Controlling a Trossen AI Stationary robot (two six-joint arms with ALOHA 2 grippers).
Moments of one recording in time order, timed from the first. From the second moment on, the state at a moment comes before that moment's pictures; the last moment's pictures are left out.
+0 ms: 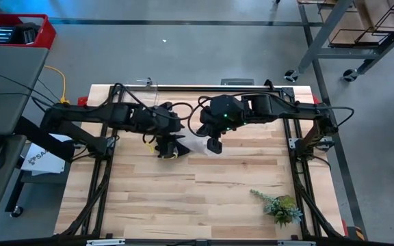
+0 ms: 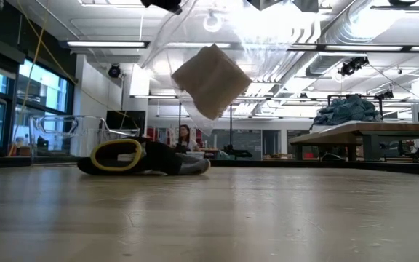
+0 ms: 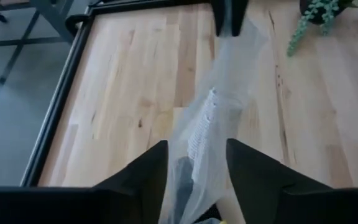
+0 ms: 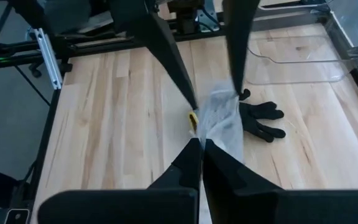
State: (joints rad) left arm -0.06 1.38 1.44 -0.81 -0.24 0.03; right arm 0.02 1.71 1.88 -0.89 -0.02 0.13
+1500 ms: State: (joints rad) left arm -0.03 1.43 1.44 -0.82 -0.16 0.12; right arm -0.01 1.71 1.88 -0.90 -0.09 0.11
